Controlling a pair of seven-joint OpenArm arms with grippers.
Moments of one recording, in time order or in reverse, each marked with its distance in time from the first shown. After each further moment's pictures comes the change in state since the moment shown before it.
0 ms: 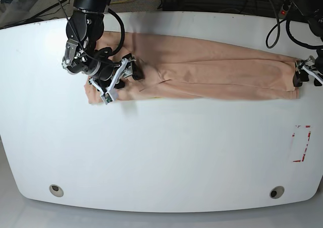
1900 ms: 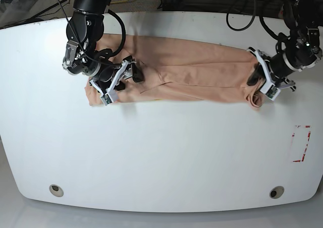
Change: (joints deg) left arm 9.7 -0.1 28.8 29.1 -2.9 0.0 -0.1; right arm 0.4 0.2 0.0 -0.9 0.2 0.0 1.2
